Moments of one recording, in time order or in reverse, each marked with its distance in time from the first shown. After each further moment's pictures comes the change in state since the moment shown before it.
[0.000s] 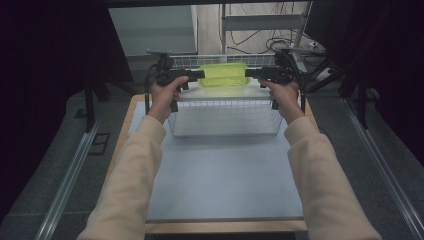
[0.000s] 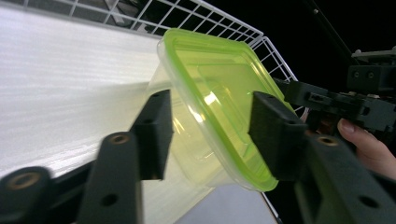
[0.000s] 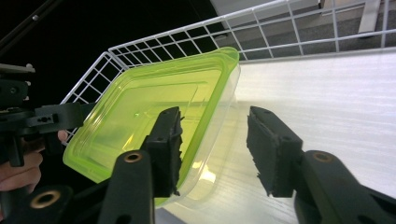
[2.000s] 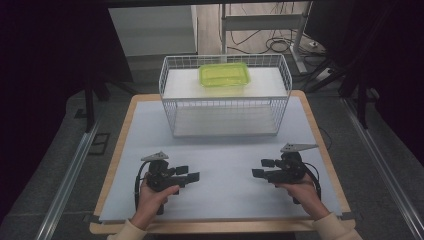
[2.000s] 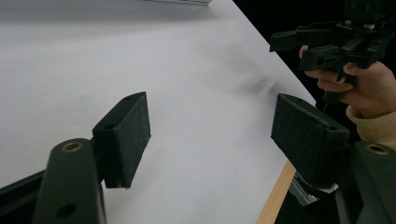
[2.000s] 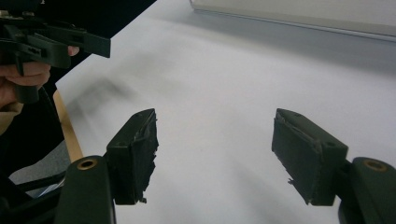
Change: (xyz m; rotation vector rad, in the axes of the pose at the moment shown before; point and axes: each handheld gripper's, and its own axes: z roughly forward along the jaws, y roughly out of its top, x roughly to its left) left arm 0.002 -0.267 -0.059 0.141 0.000 0.161; right arm -0.023 -0.245 -0.069 0.207 0.173 -0.273
